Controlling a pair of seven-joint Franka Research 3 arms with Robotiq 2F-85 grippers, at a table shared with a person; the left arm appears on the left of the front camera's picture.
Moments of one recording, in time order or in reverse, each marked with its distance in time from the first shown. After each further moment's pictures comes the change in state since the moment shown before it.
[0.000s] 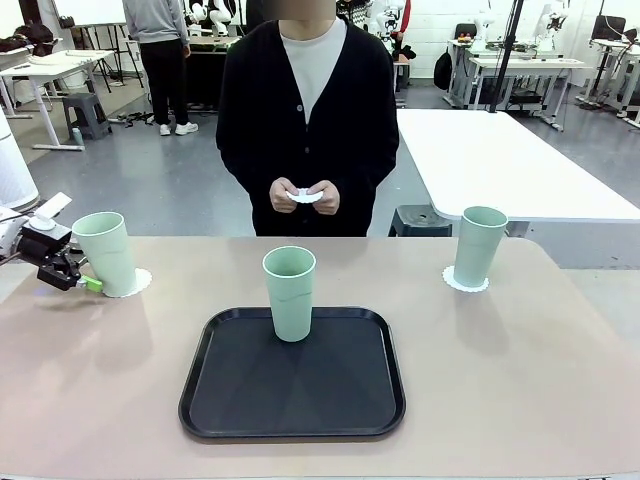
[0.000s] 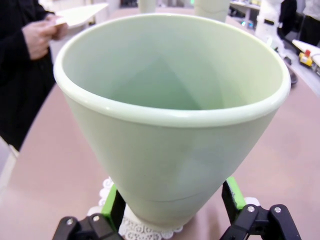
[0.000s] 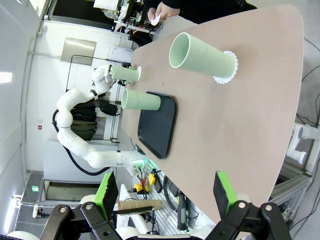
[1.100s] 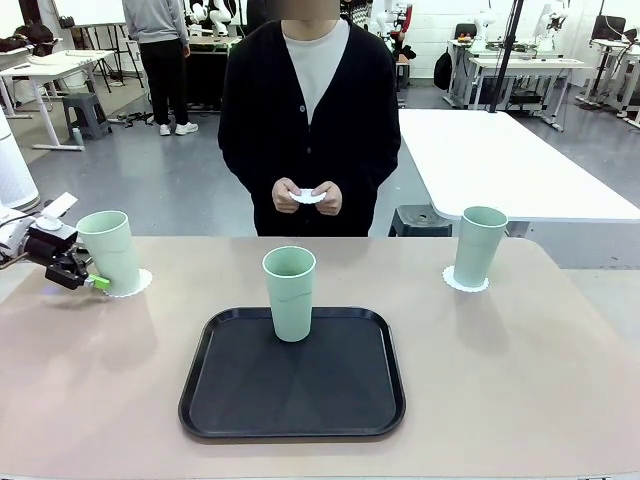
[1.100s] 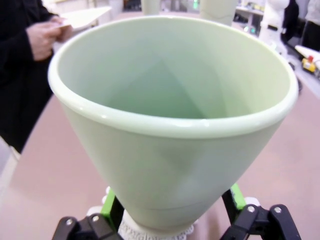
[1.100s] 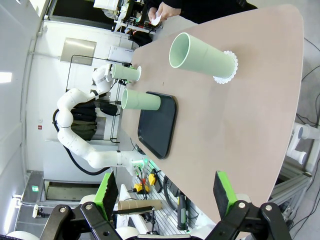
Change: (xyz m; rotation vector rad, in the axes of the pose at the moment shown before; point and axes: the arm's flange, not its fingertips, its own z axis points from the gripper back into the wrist) left arm 0.001 0.004 -0.009 0.007 -0.020 0.014; right arm 0.000 0.000 0.000 0.000 0.000 0.000
